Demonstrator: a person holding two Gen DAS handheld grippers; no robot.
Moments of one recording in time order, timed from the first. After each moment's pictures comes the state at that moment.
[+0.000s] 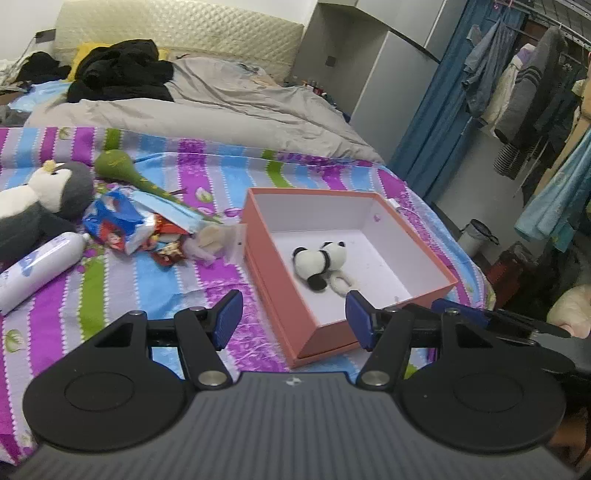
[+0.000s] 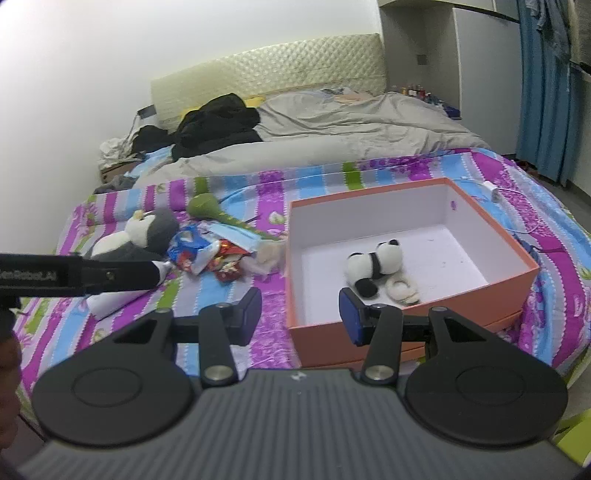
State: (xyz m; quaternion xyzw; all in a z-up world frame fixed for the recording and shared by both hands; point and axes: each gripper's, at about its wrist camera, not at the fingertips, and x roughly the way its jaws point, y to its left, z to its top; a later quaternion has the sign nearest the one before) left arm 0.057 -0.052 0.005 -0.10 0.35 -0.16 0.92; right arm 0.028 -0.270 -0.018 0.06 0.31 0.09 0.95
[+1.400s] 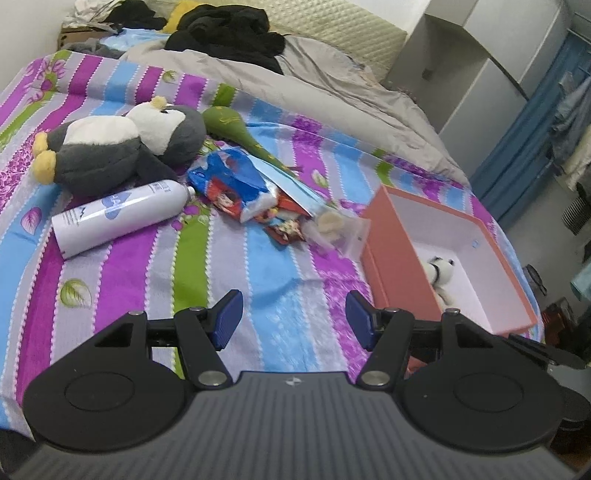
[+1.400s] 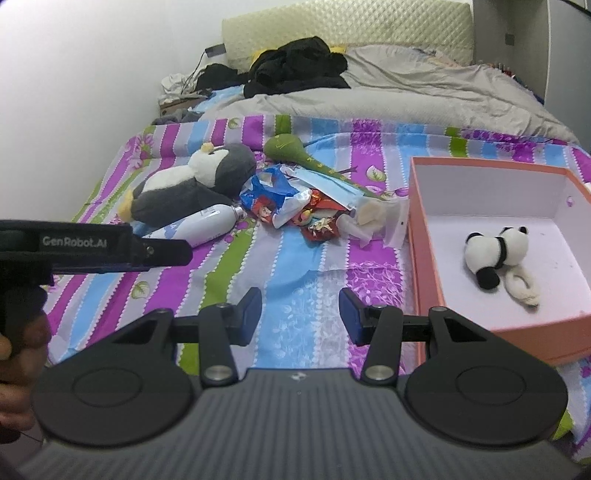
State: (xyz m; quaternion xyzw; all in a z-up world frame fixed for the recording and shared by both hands) left arm 0.098 0.070 -0.065 -0.18 0.39 -0.04 0.90; right arm 0.089 -0.154 -0.065 0.01 0.37 0.20 0.91
